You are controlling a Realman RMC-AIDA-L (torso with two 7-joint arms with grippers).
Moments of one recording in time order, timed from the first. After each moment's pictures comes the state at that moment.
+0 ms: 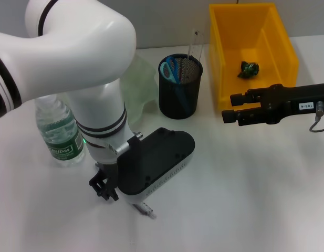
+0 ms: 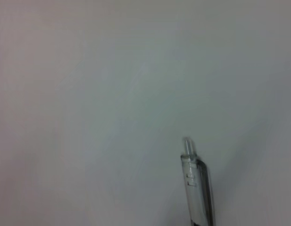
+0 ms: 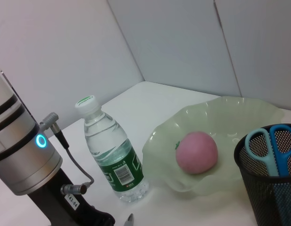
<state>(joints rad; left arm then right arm) -1.05 -2.08 2.00 0.93 2.45 1.44 -1.41 0.64 1.97 -0.57 -0.67 -2.17 -1.64 1.65</state>
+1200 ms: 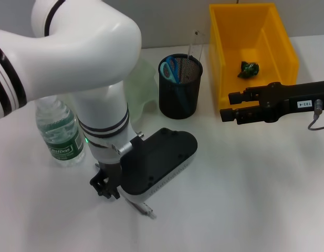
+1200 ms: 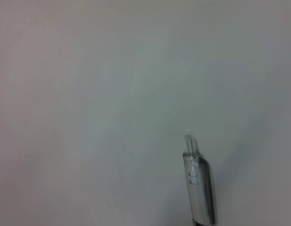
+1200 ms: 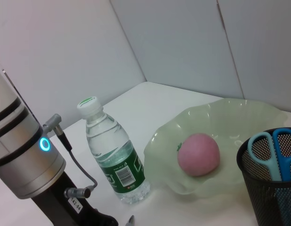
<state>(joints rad) -1.07 -2.08 2.02 0.91 2.44 1.43 -1.43 0.65 1.97 -0.58 -0.67 -2.17 -1.64 1.65</state>
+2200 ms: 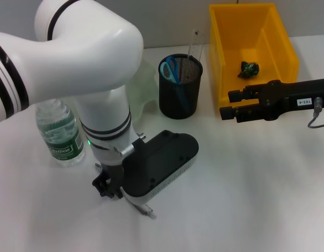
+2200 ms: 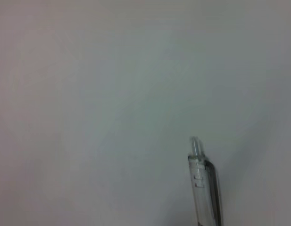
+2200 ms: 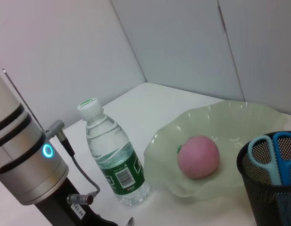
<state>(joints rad) -1.07 -2.08 2.05 0.88 2.42 1.39 -1.43 0.65 1.96 -0.58 -0.67 -2.17 -1.64 1.65</state>
